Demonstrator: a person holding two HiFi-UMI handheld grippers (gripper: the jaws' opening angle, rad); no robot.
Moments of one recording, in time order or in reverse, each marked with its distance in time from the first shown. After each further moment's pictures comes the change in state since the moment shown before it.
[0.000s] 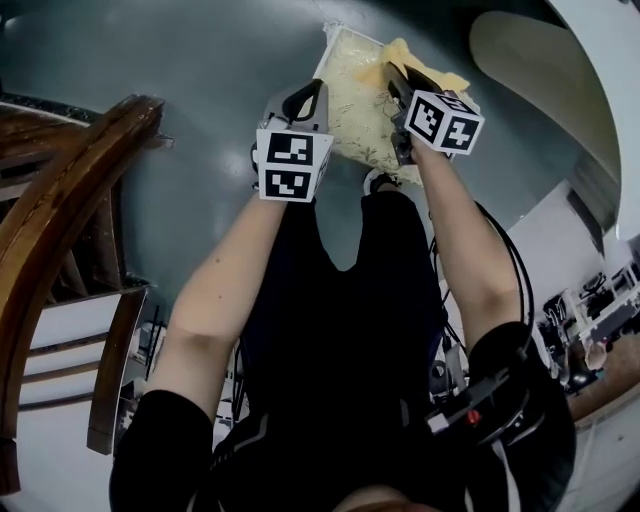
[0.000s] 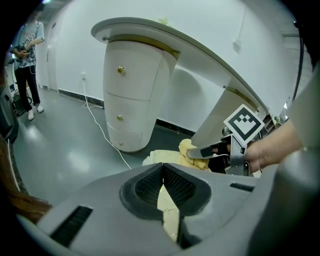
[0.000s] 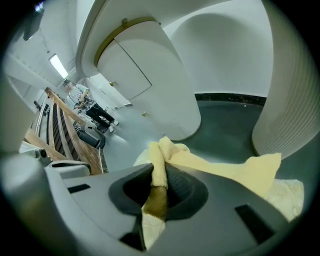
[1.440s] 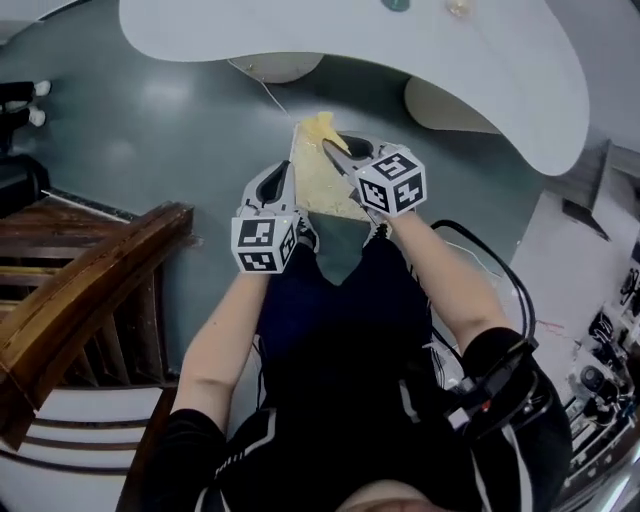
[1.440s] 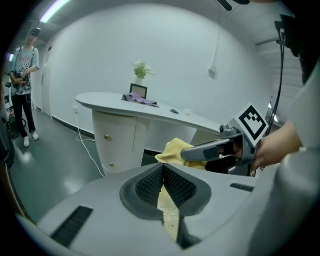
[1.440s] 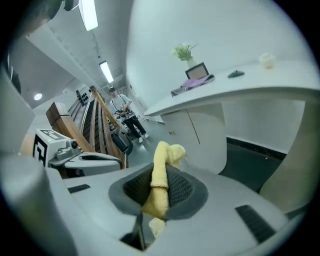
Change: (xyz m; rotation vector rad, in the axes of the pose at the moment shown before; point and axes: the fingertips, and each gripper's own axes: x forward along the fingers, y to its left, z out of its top) left arm -0.160 -0.078 0.125 0.124 -0.255 -0.069; right arm -0.185 0.160 0.096 -0.335 -0.214 0.227
